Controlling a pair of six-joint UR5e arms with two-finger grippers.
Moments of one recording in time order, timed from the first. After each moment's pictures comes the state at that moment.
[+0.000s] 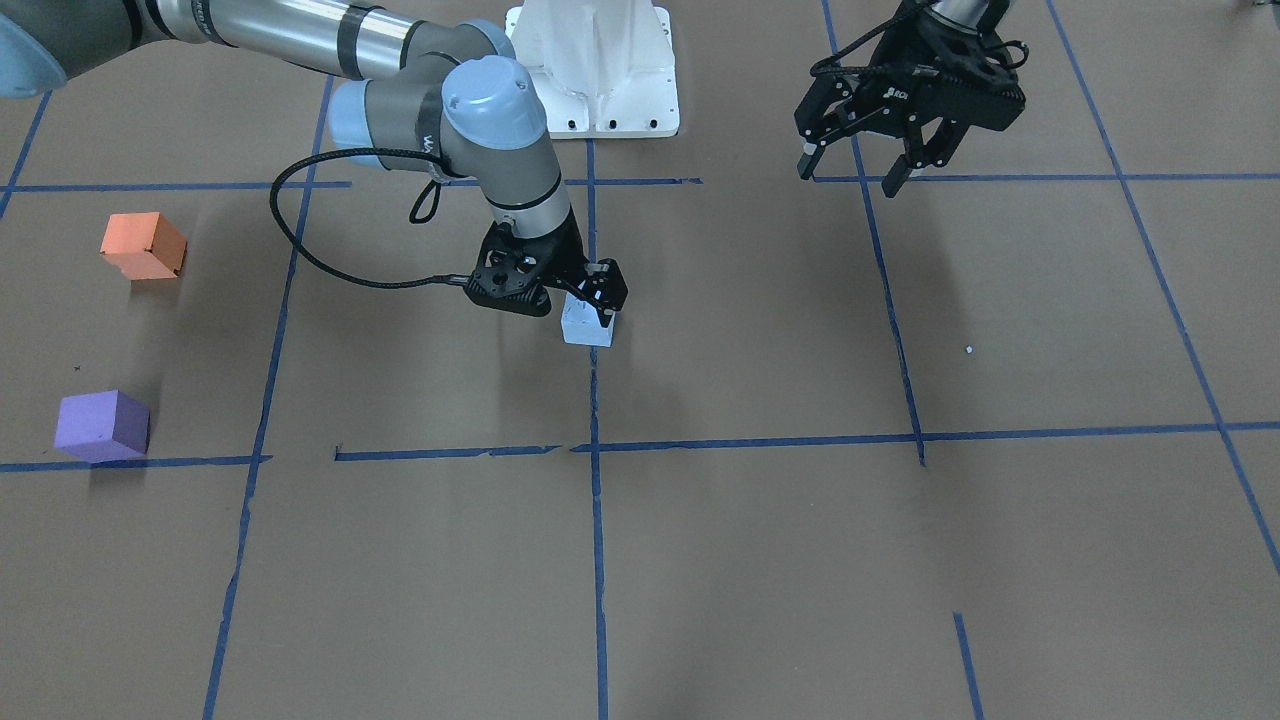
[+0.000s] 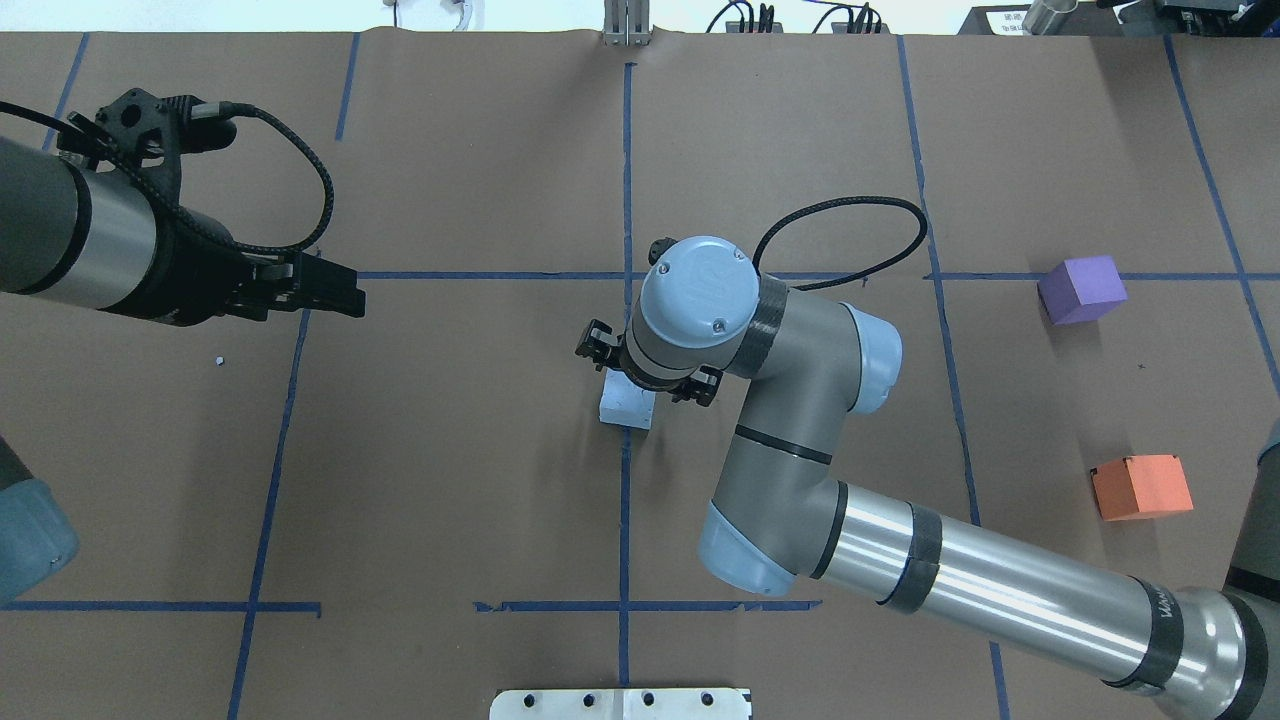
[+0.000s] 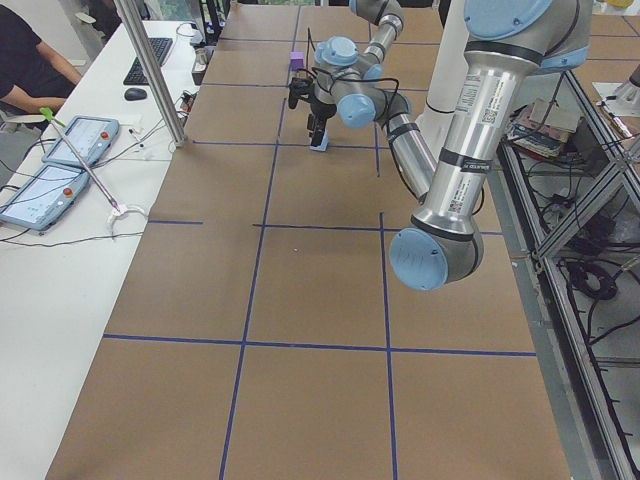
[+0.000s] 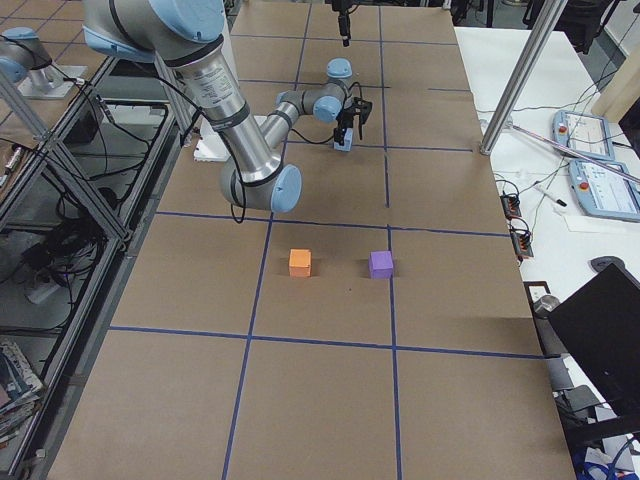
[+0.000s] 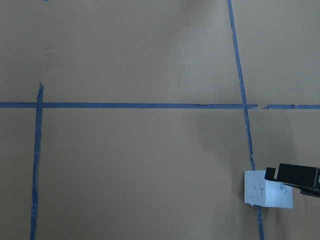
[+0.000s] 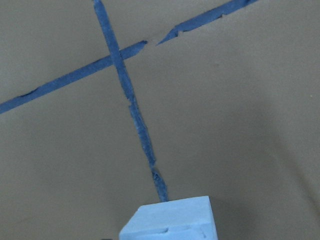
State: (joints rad) left arm -0.78 -1.86 -2.23 -1.63 -2.01 -1.11; right arm 0.47 -0.82 1.51 -1.37 1.81 1.63
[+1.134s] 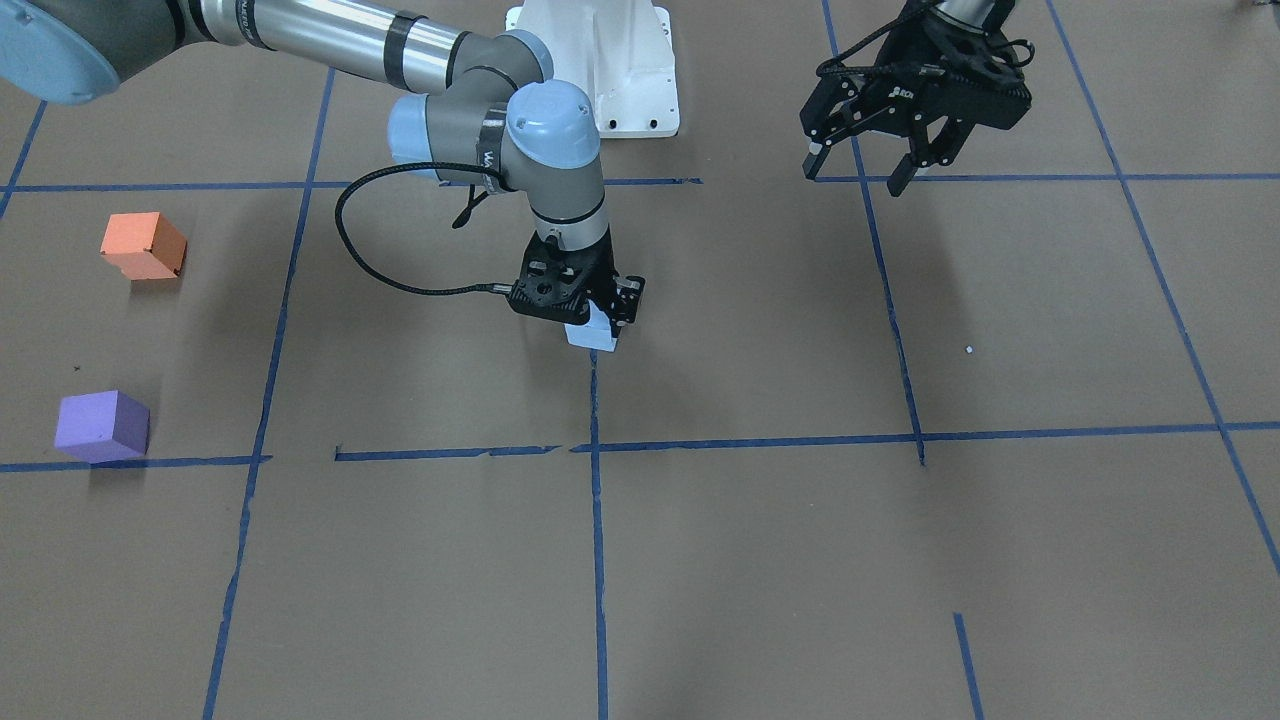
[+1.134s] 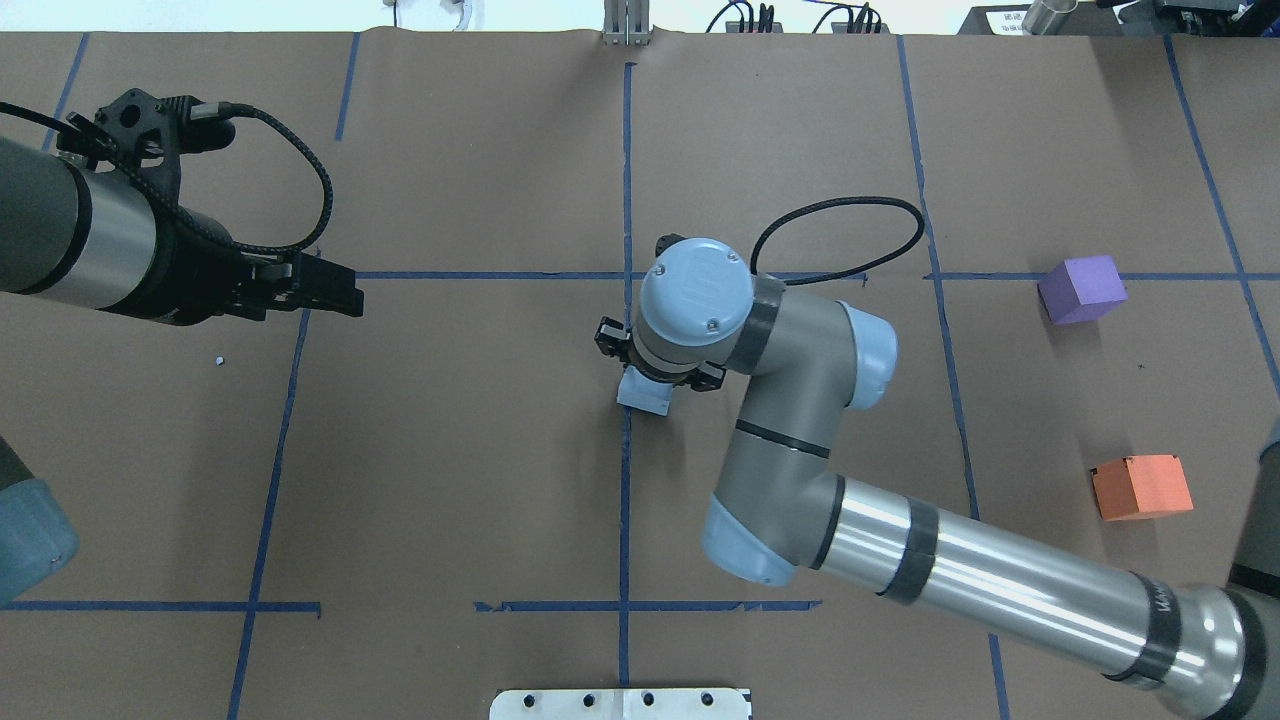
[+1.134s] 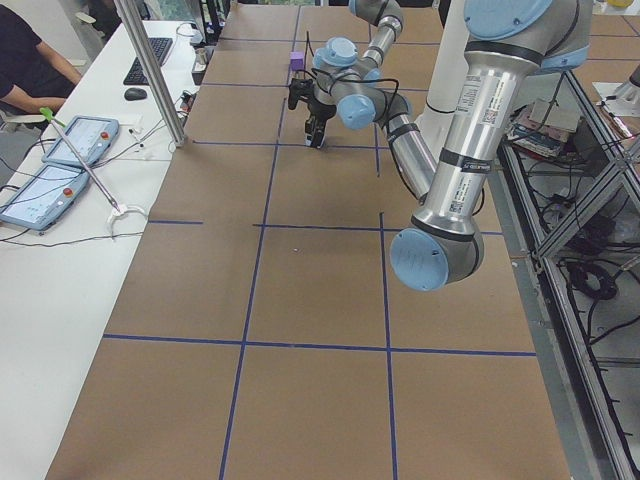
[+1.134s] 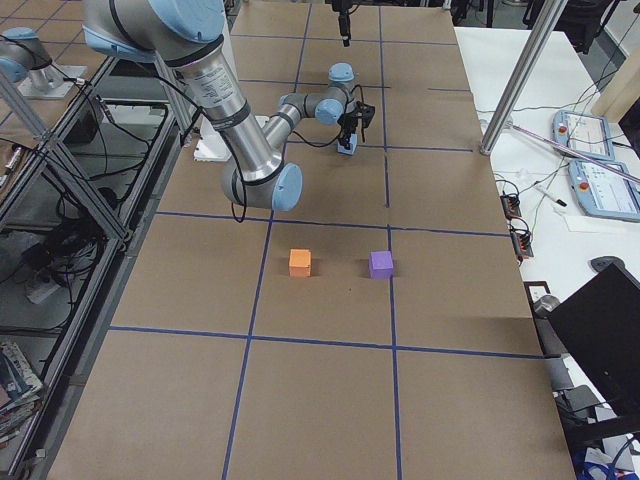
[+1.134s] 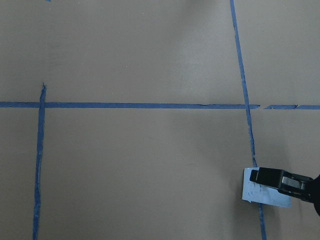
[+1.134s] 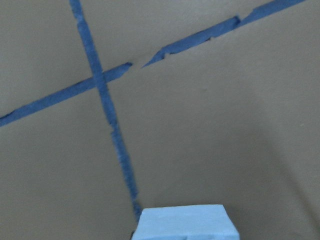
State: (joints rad) left arm -0.78 -1.86 -2.23 -1.63 -2.00 -1.11; right arm 0.50 -0.88 1.54 -1.37 1.78 1.61
